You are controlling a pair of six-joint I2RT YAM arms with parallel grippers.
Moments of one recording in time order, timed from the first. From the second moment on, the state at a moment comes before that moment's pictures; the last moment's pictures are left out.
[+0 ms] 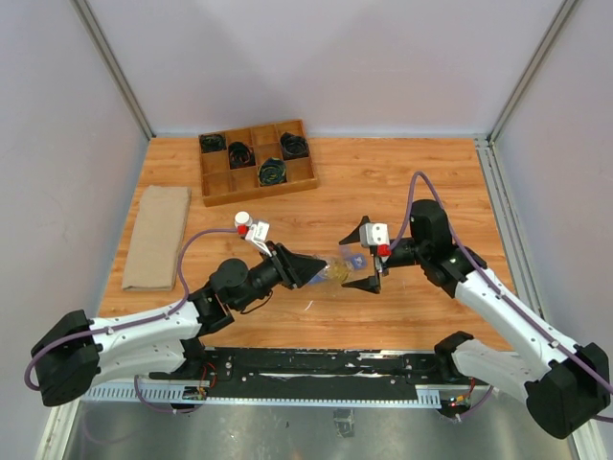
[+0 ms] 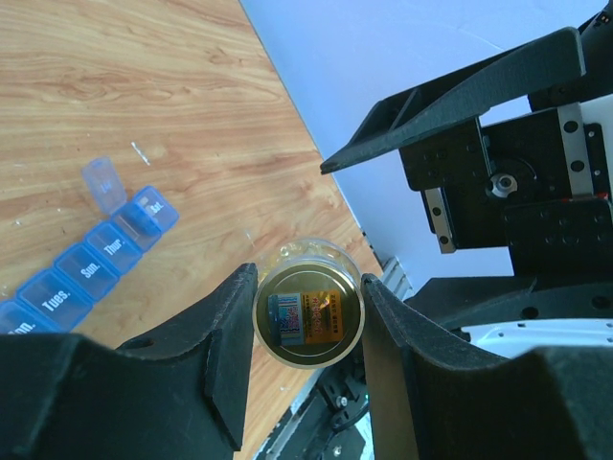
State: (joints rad) left arm -0.98 0.96 0.34 0.64 -0.12 -0.87; right arm 0.50 0.99 0.74 -0.24 -1.01 -0.67
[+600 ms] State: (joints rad) left arm -1.01 0.99 0.36 0.64 -0.15 -0.93; right arm 0.62 1.06 0.73 -0.20 -0.87 -0.66
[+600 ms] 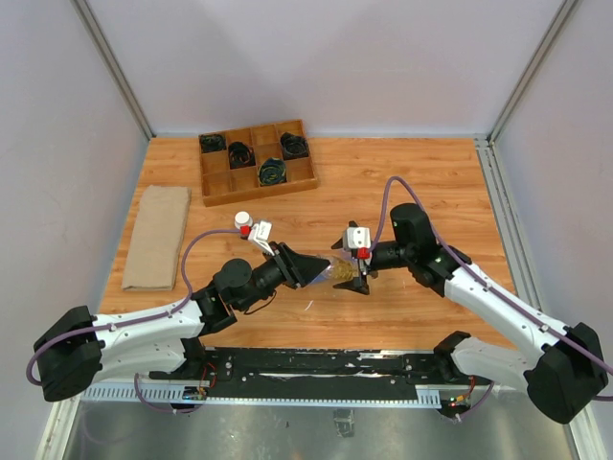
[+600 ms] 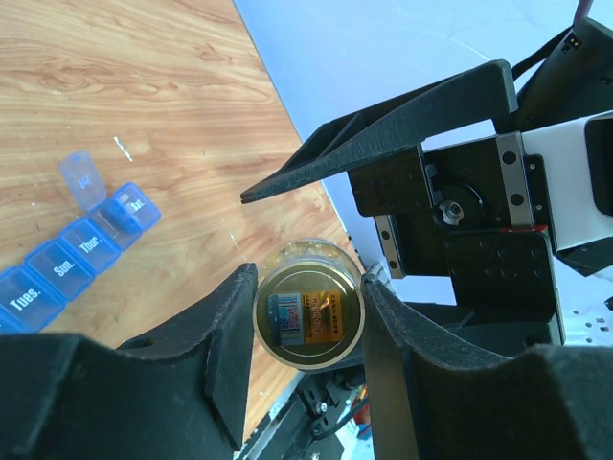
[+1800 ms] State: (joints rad) left arm -1.02 1.00 0.36 0.66 -0.19 -0.95; right arm 0.66 1.10 0.73 -0.16 -0.80 -0.58
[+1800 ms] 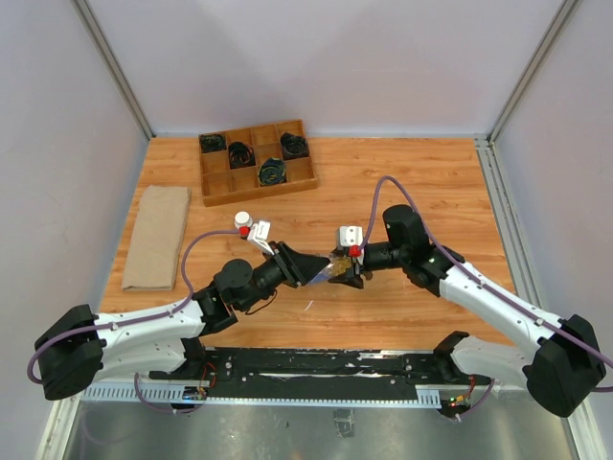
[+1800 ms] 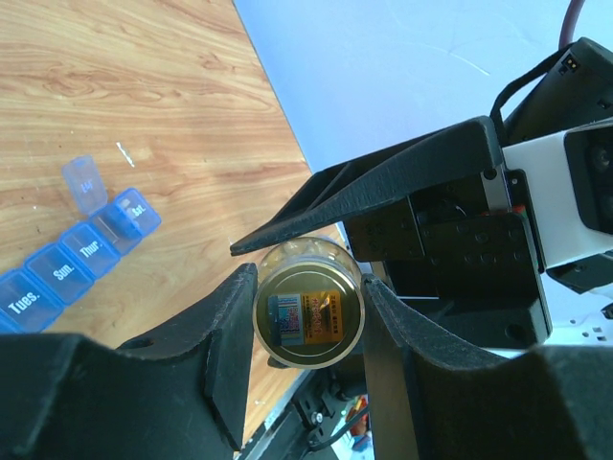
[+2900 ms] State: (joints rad) left arm -1.02 0.78 0.21 1.05 0.17 -0.44; right arm 0.44 0.95 0.74 -0.24 -1.23 -0.58
